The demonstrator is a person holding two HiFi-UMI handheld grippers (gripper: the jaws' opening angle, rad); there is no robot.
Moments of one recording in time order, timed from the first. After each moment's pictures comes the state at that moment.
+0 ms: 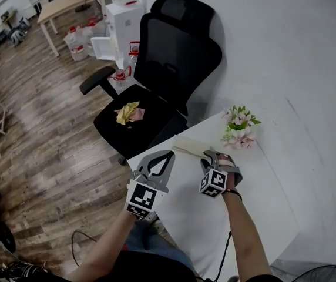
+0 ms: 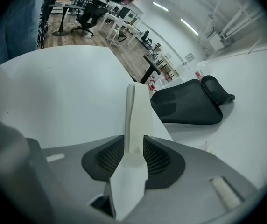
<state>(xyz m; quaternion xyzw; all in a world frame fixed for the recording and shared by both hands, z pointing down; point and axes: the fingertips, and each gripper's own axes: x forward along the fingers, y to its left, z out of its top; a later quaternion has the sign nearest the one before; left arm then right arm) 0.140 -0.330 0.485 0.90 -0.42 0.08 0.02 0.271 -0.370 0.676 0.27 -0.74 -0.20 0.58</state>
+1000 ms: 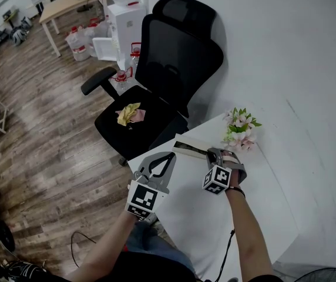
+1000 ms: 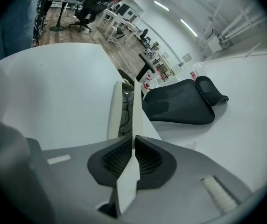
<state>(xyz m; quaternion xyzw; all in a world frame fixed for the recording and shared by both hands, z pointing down) 0.142 -0.333 0.485 0.90 -0.42 0.09 0.01 0.284 -0.395 0.654 0.29 -0.72 -0.22 0.59</state>
